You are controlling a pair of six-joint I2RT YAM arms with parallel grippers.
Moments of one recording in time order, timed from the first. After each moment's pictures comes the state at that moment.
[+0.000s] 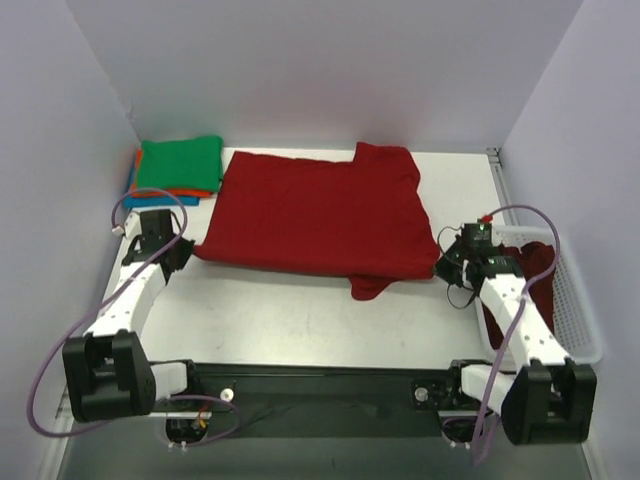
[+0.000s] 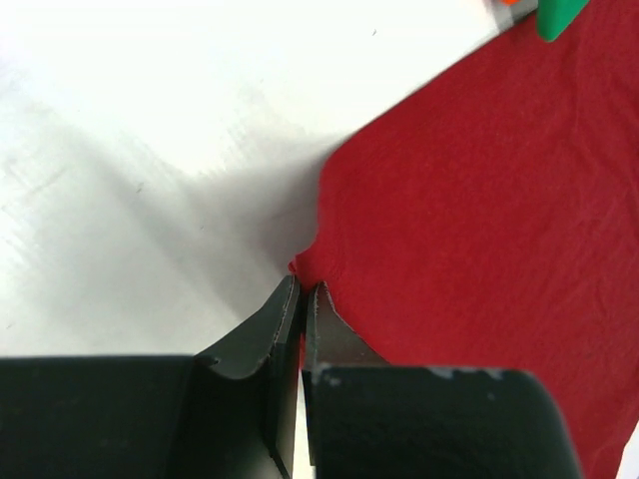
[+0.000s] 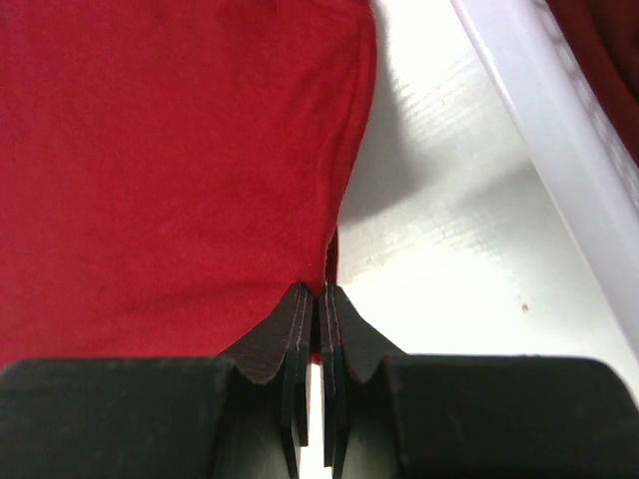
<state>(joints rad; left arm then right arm) 0.08 1.25 0.79 -0.36 -0.18 -0.96 0.01 1.12 0.71 -0.54 0.00 0.70</state>
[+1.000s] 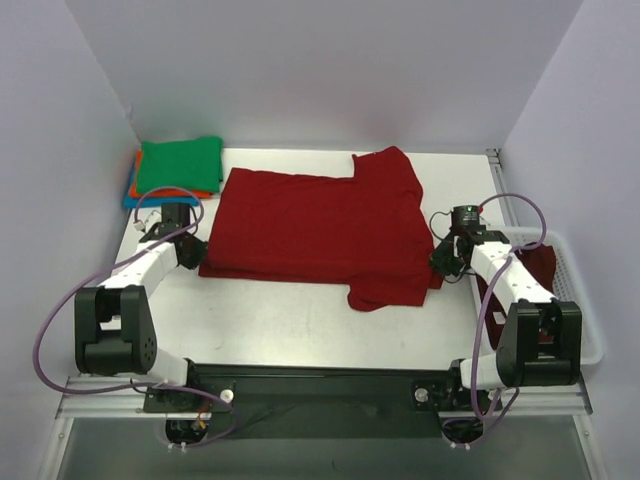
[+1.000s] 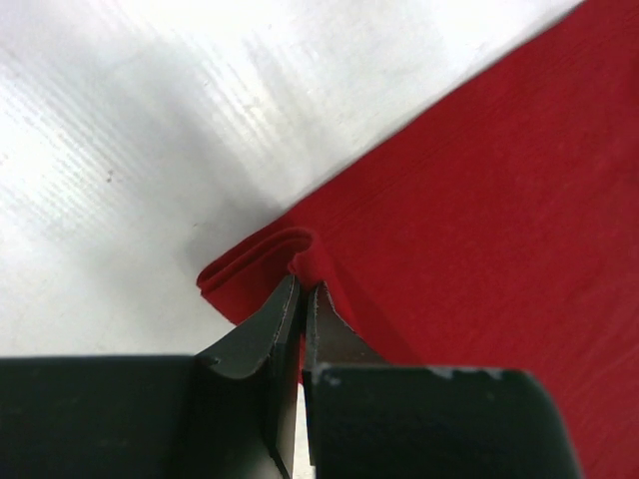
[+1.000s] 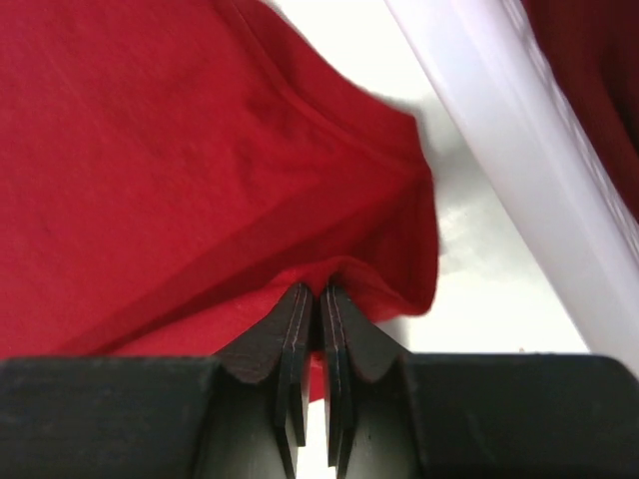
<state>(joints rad) 0.01 1.47 0.86 -0.41 -0.19 -0.96 0.01 1.36 0.83 -0.57 0.05 0.71</state>
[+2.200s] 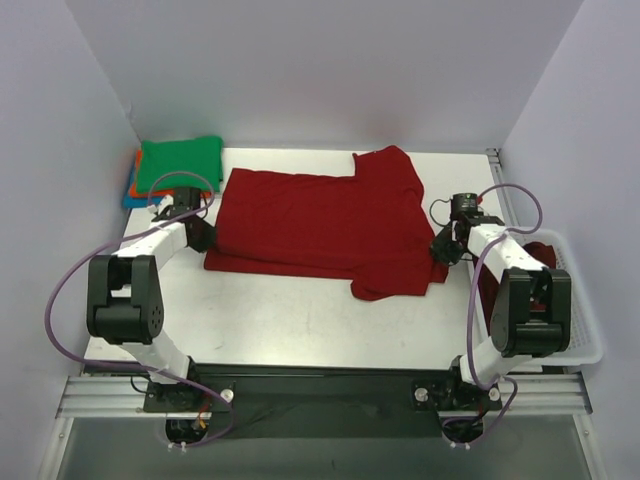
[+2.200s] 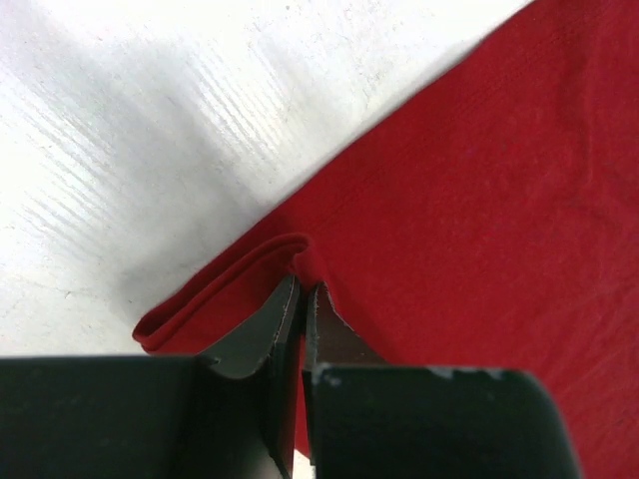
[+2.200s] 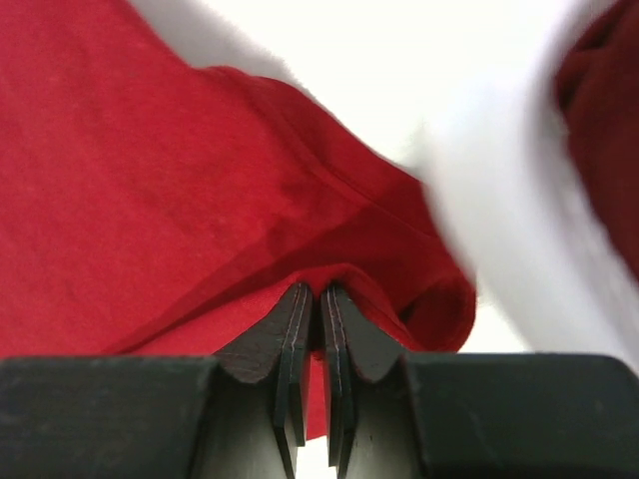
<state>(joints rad) -0.03 1.67 1.04 -0.37 -0.17 -0.96 -0.01 1.57 0.96 -0.52 0.06 0.71</state>
